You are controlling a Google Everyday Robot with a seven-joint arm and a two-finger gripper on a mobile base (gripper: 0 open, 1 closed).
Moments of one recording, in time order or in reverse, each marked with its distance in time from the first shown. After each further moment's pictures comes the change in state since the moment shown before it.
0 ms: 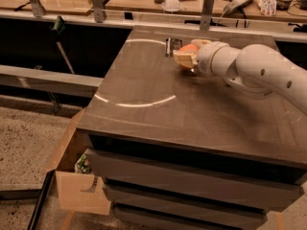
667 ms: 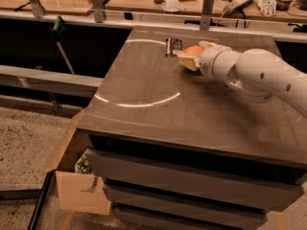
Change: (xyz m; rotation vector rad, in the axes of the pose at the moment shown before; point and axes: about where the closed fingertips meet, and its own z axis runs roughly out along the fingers) arm 0.017 -0.010 0.001 0.044 0.025 0.019
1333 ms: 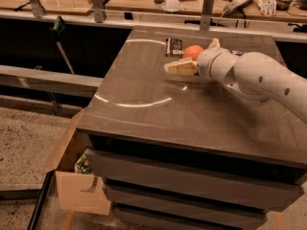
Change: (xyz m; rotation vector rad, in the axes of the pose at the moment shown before) arm -0.001 0.007 0.000 -0.003 -0.023 0.013
